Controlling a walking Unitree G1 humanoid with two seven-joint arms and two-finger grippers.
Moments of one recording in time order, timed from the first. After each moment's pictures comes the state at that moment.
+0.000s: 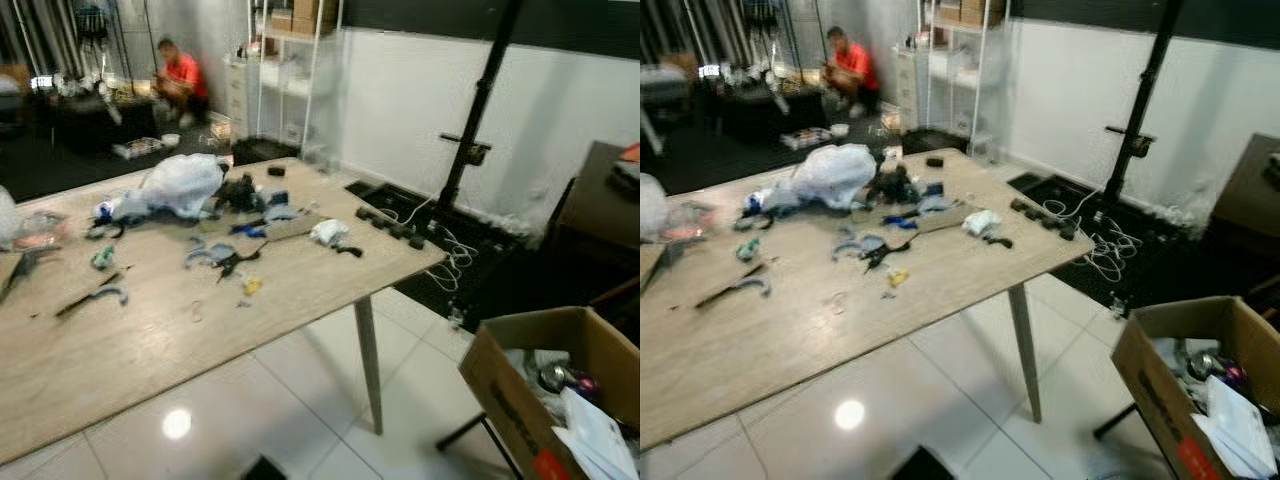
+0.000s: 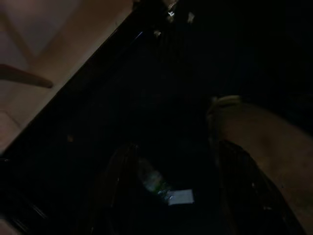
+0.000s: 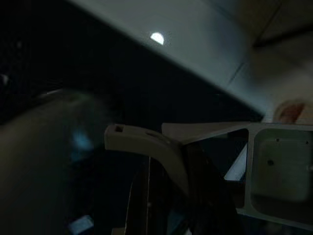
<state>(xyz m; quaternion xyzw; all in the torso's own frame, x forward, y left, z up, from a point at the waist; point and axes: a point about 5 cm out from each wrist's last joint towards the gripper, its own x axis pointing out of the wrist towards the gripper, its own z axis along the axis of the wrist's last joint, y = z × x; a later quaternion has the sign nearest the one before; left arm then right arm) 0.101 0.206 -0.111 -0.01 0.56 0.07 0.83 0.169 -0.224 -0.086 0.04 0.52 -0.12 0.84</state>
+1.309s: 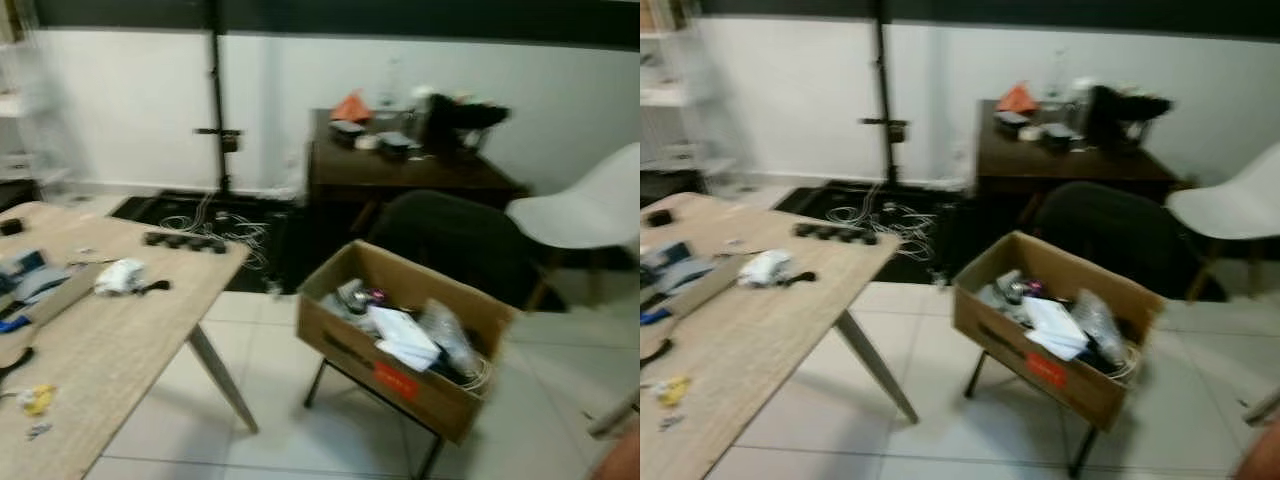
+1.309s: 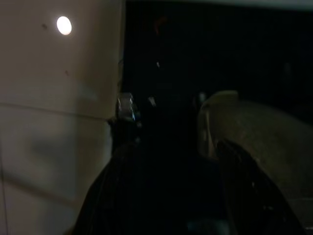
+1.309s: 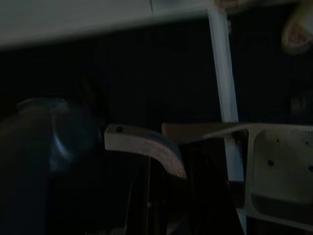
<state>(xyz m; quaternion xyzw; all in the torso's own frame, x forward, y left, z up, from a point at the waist) 0.103 0.206 -0.111 -0.01 0.55 0.06 0.83 0.158 -0.240 -0.087 -0.01 0.53 -0.14 0.84</state>
